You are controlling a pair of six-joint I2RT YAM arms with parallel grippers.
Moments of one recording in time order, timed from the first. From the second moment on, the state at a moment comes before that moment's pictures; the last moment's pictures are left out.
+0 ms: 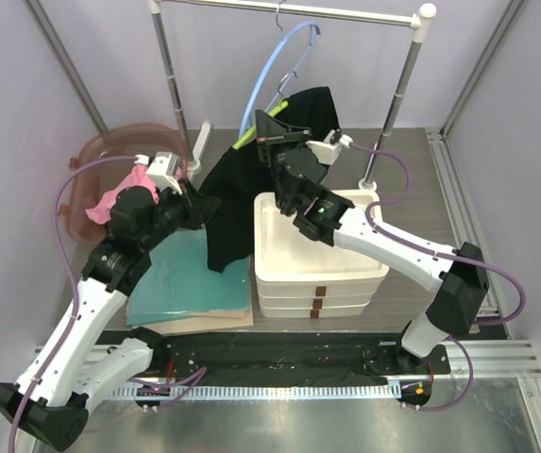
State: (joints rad) left arm -0.40 0.88 1.00 -0.34 0.19 -0.40; right arm 0.92 1.61 1.47 0.41 0.87 1.30
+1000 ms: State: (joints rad) left arm -0.38 0.99 1.05 -0.35 0.18 -0.37; right arm 0.67 1.49 1.49 0.16 0.84 1.53
